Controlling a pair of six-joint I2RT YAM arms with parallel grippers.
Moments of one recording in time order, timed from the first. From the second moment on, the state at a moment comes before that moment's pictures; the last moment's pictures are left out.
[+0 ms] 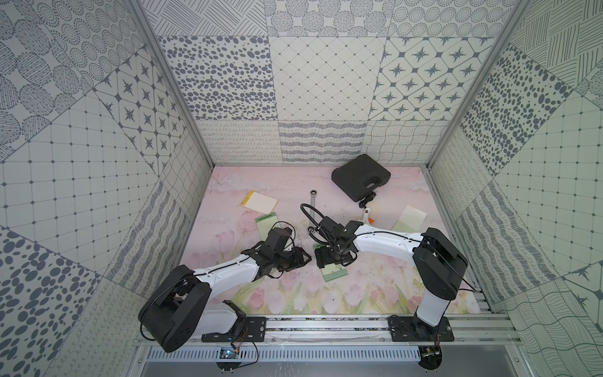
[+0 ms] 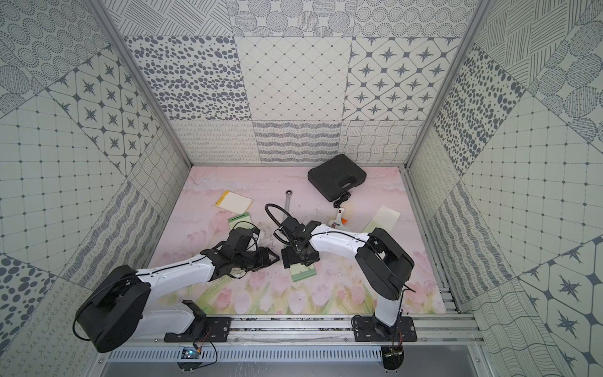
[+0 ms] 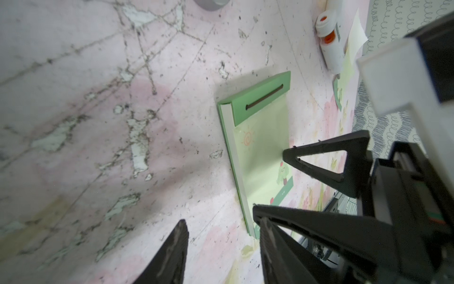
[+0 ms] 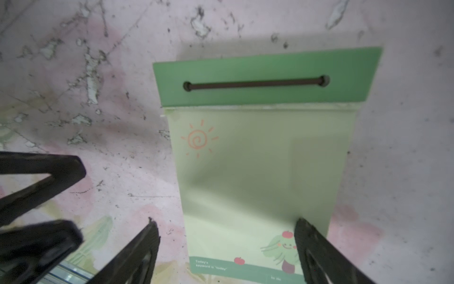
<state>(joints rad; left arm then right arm) -0.62 1.29 0.47 -0.03 0.41 -0.83 0.90 1.78 1.16 -0.70 -0.09 0.60</state>
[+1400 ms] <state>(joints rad) -0.61 1.28 0.40 -0.02 0.45 -0.80 0.99 1.86 1.24 -0.87 0.01 0.53</state>
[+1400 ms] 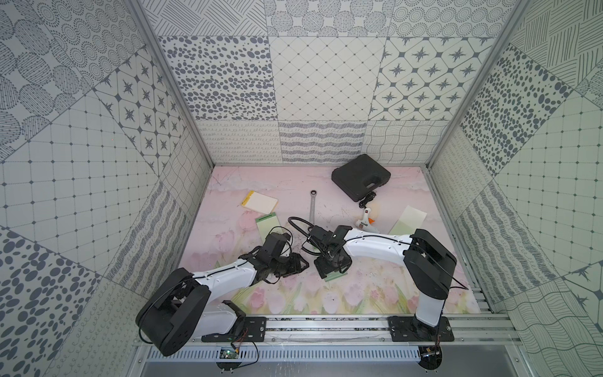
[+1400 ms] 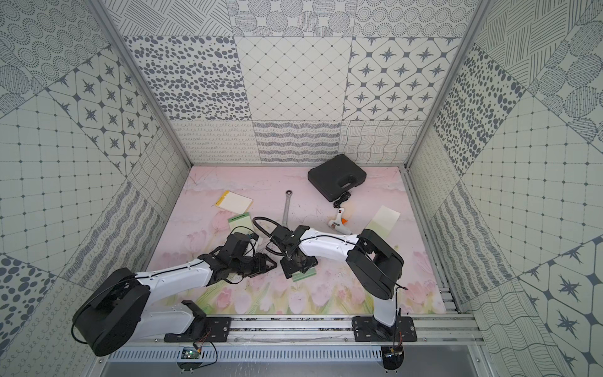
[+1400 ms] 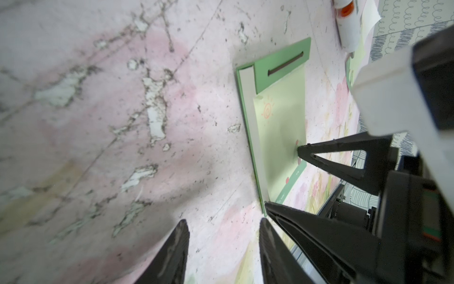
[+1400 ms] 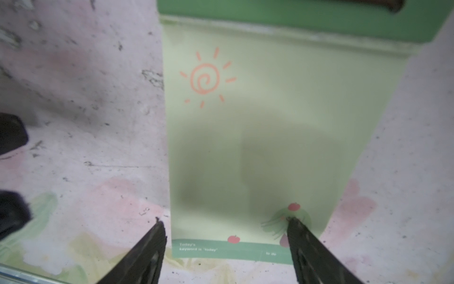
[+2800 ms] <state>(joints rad) -0.67 1.40 0.37 0.18 0.58 -0.85 0.95 1.81 1.15 -0.79 -0.06 0.52</state>
